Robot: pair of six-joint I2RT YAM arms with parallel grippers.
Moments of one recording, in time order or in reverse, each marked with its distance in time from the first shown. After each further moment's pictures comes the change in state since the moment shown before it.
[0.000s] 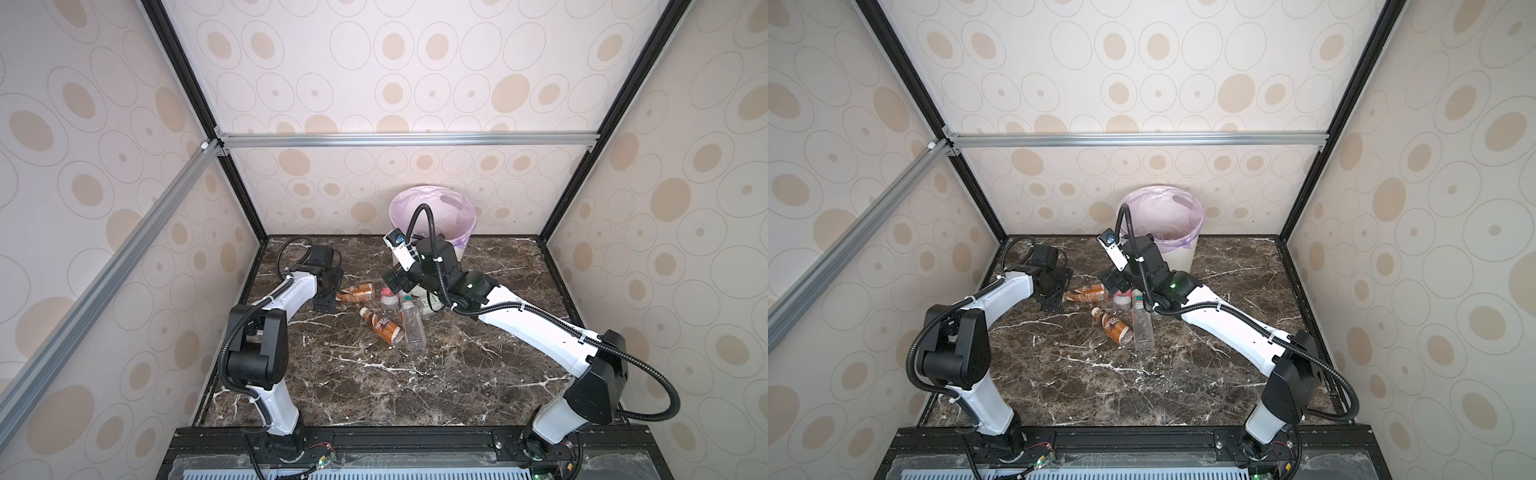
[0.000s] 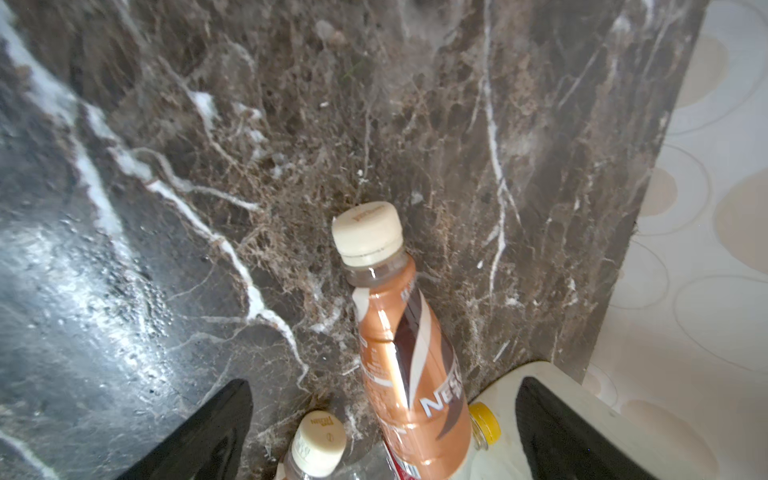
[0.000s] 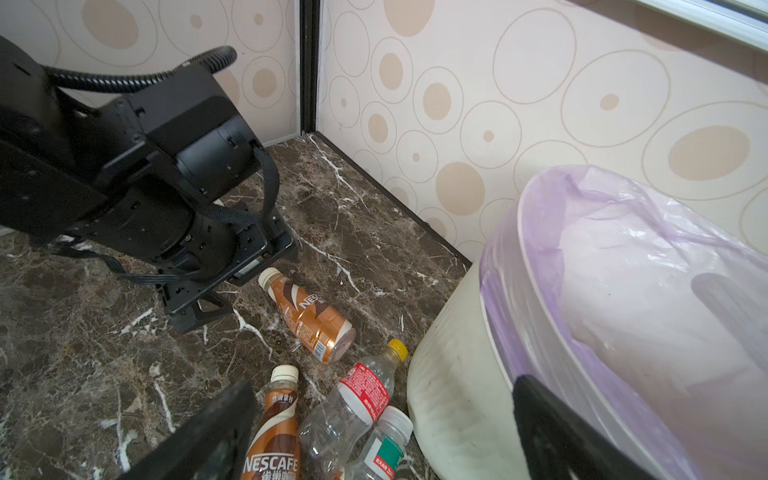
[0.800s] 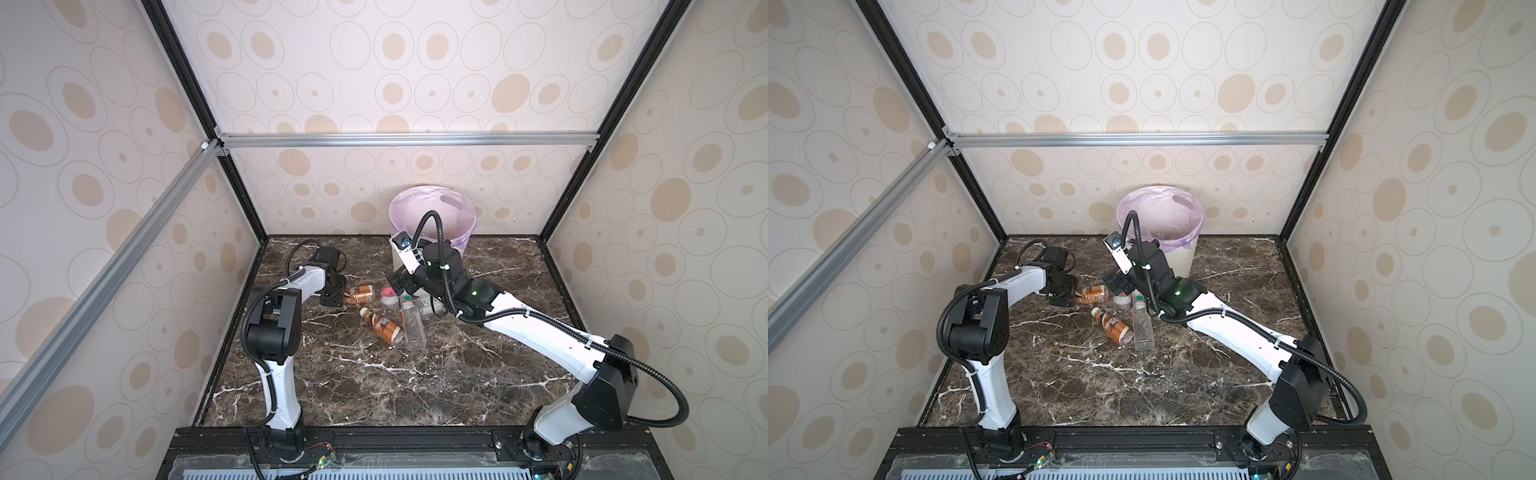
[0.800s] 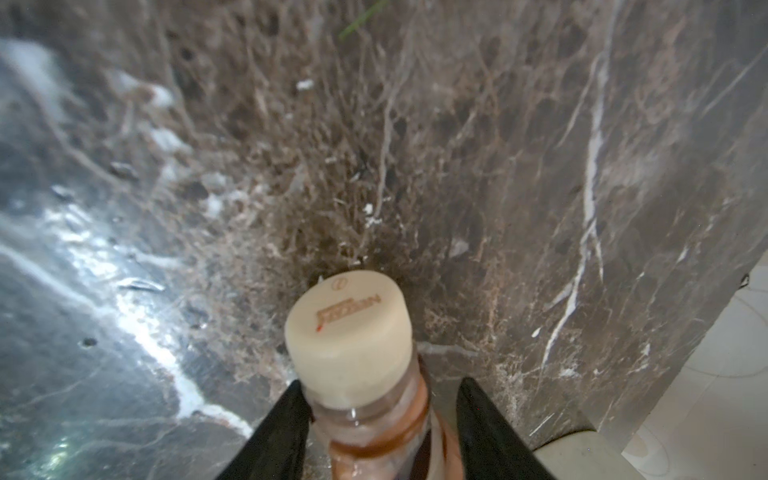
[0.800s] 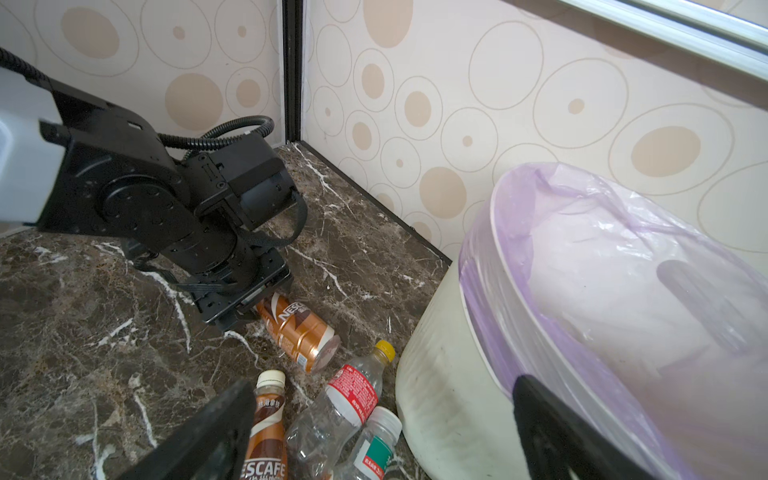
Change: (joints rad) left arm 0.003 0.193 0.104 0.011 0.037 -0.026; right arm 0.001 -0.052 -0.101 0.102 0.045 -0.004
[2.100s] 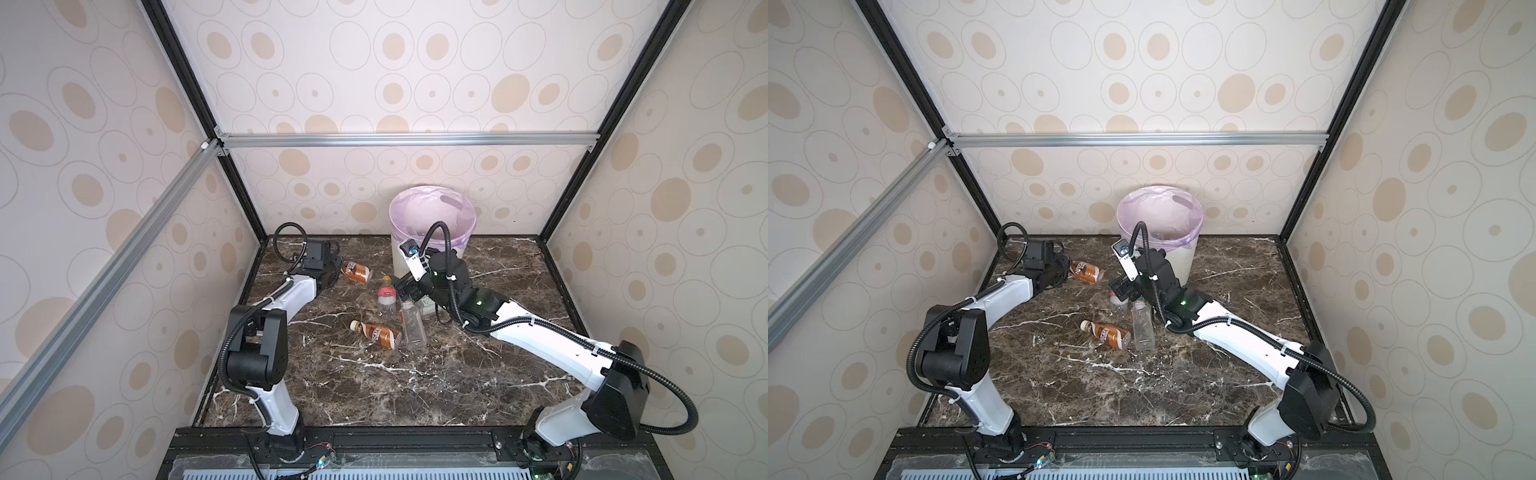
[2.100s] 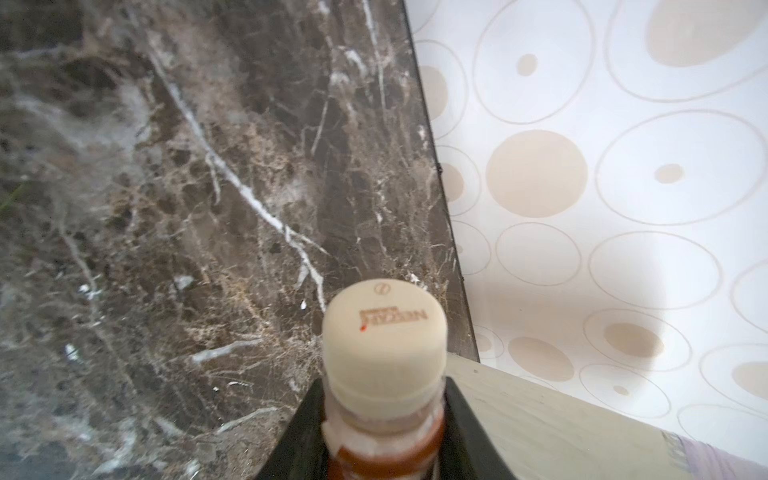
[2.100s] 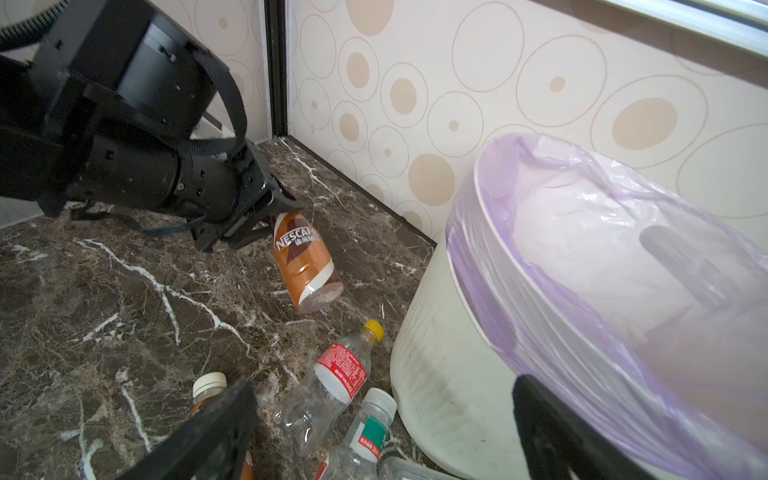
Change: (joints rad) left arm 0.001 -0.245 -0.160 0.492 -0.076 0.288; right arm 0.000 -0.071 -0.127 0.060 0.037 0.025
